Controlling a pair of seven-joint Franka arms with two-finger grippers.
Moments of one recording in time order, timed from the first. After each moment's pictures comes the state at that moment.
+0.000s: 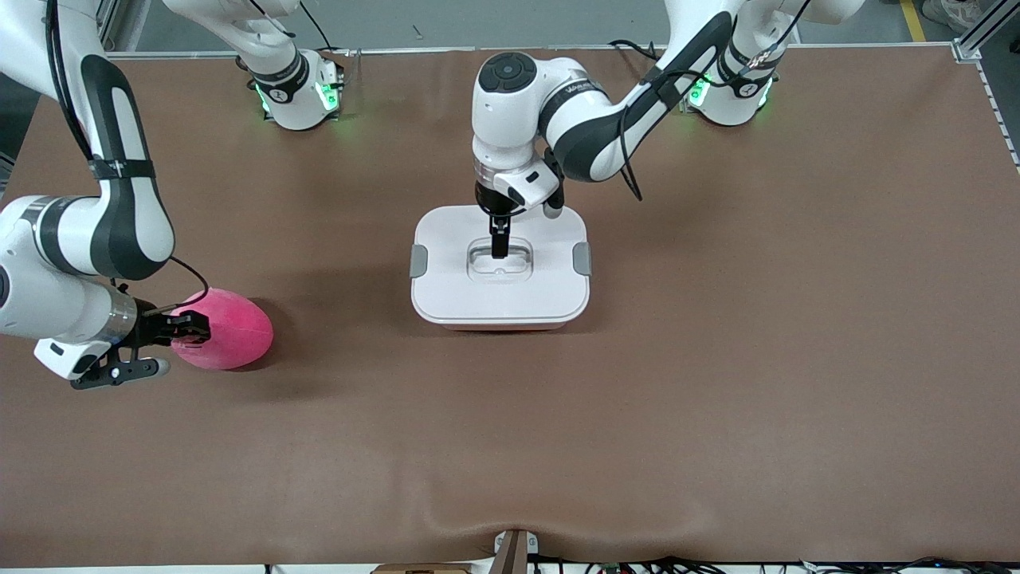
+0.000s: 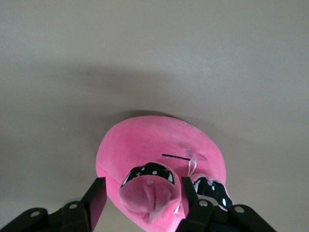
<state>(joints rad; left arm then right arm) -0.48 0.51 -0.52 -1.65 0.41 2.23 -2.73 -0.01 0.42 -0.06 -1.67 0.02 1.98 -0.27</state>
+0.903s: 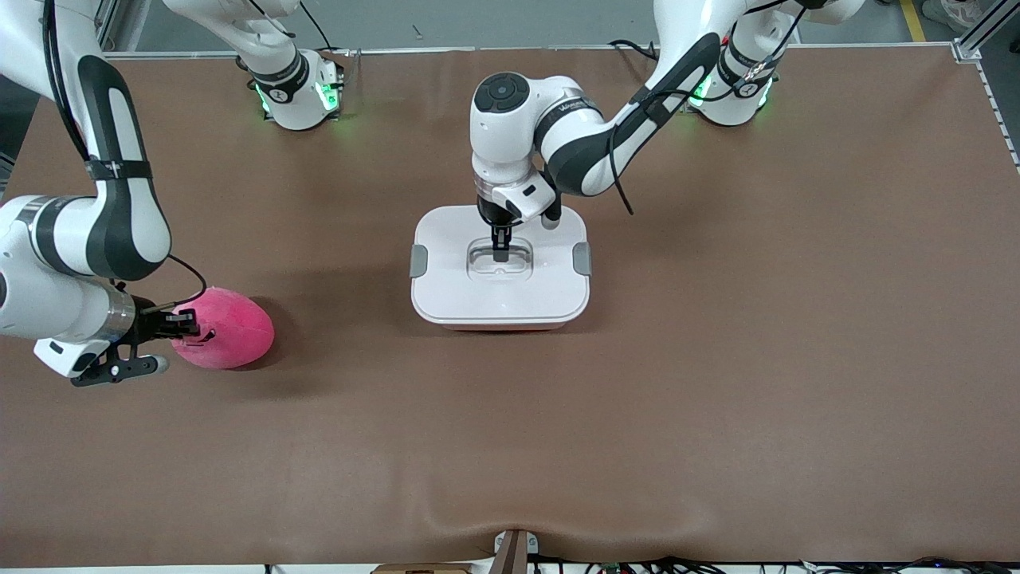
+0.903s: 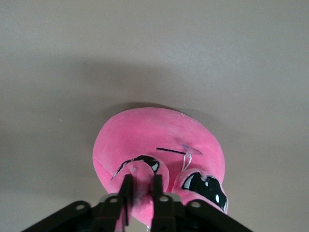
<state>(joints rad) -0.48 0.55 -0.51 -1.64 0.45 2.23 -2.73 -0.02 0.42 -0.06 -1.67 0.02 1.94 -0.27</state>
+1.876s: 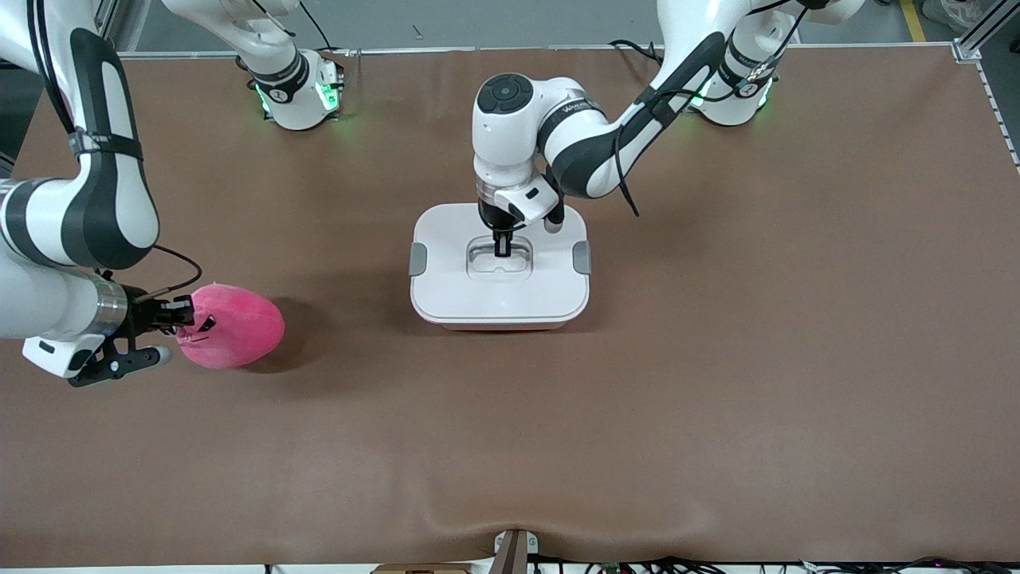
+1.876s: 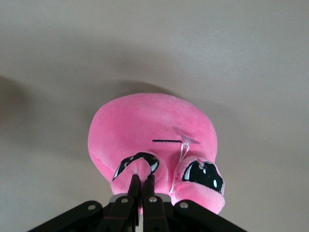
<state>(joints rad) -0.48 0.55 -0.51 -1.62 0.45 2.23 -2.72 0.03 0.41 -0.05 -1.49 0.02 1.69 -0.34</state>
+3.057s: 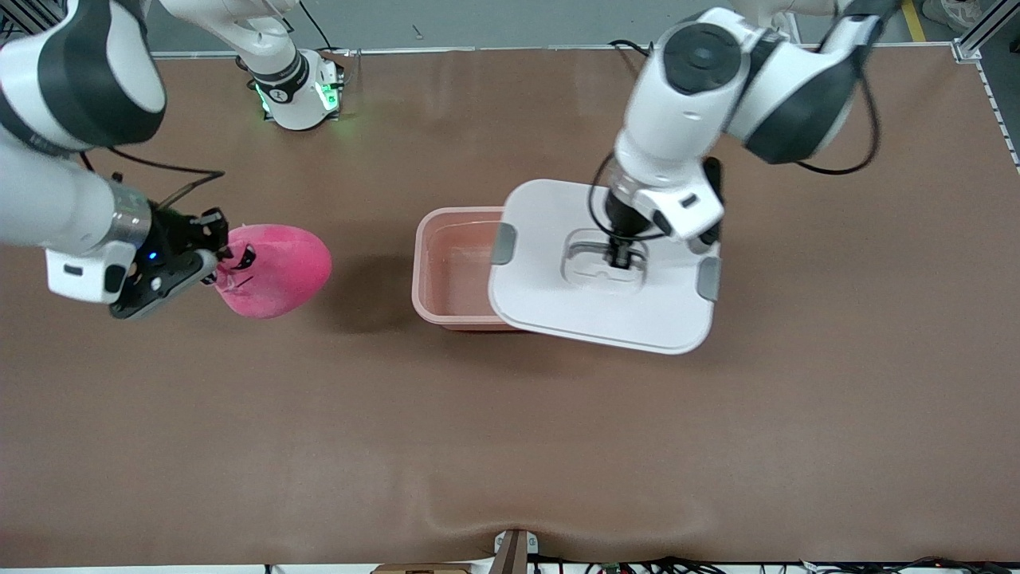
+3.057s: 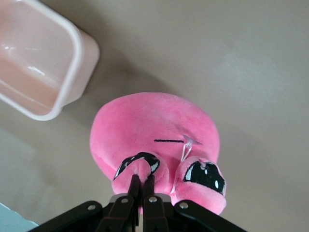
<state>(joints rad) -0.12 0.30 -0.51 -1.48 0.13 1.81 -1.90 0.14 0.20 0.06 -1.46 0.11 1.47 -0.41</state>
